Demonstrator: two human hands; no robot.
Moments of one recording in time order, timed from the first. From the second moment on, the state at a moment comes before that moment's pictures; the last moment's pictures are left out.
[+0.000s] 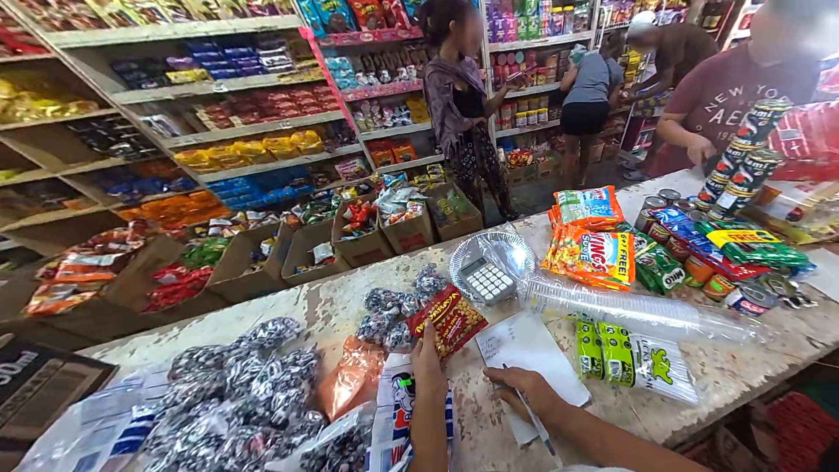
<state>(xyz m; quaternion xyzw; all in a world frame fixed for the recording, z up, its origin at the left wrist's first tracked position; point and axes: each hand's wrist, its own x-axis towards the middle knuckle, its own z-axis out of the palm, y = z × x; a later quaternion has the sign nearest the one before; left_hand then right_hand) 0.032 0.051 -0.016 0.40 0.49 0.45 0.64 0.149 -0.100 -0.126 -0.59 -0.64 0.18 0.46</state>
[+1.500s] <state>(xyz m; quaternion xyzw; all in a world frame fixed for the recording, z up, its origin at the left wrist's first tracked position) 0.034 0.047 -0.008 0.44 0.49 0.43 0.61 0.152 -0.100 -0.130 -0.60 -0.62 0.20 0.46</state>
